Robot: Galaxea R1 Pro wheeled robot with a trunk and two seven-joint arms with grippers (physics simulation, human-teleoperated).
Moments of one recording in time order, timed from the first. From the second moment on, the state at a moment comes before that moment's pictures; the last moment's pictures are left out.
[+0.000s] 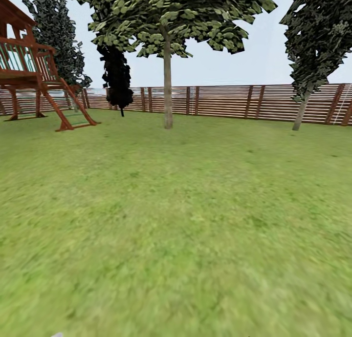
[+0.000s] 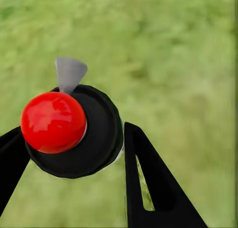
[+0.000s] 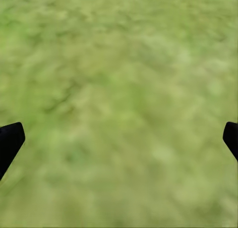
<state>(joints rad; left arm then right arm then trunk) -0.29 0.23 -0.01 -0.13 0.38 -0.44 0.12 -0.29 -0.06 -0.72 -0.03 0.55 -0.73 0.01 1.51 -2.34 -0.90</state>
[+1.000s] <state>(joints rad) -0.29 0.23 -0.01 -0.13 0.38 -0.44 0.12 -0.29 -0.06 -0.72 -0.03 0.55 -0.73 0.01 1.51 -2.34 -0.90</state>
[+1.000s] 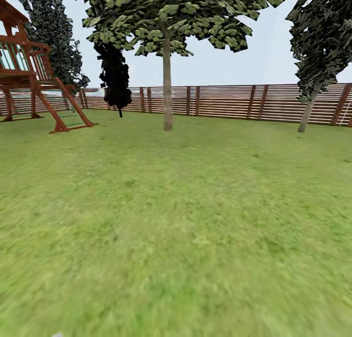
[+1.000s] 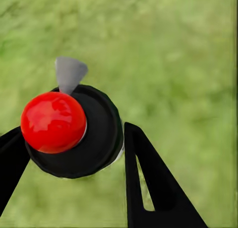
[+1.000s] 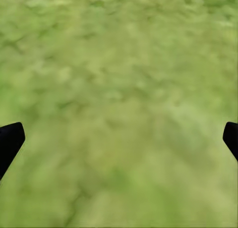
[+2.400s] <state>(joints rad) -0.29 0.23 -0.01 -0.13 0.38 -0.44 0.12 -0.29 -0.06 -0.72 -0.03 0.55 -0.73 0.01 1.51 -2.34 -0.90</state>
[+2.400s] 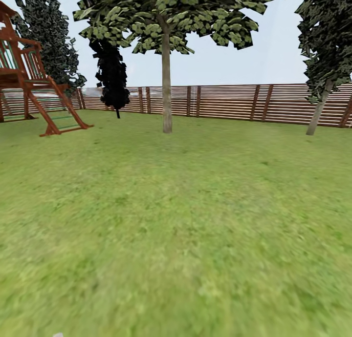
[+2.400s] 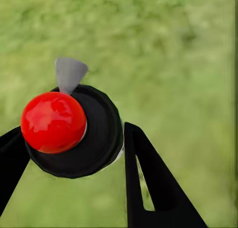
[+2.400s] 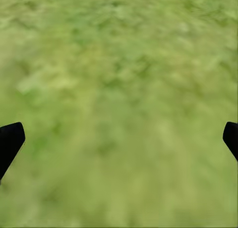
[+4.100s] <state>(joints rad) -0.29 0.23 -0.01 -0.13 0.38 -0.44 0.12 -0.29 -0.06 -0.72 -0.03 0.55 -0.73 0.01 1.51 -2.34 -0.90</state>
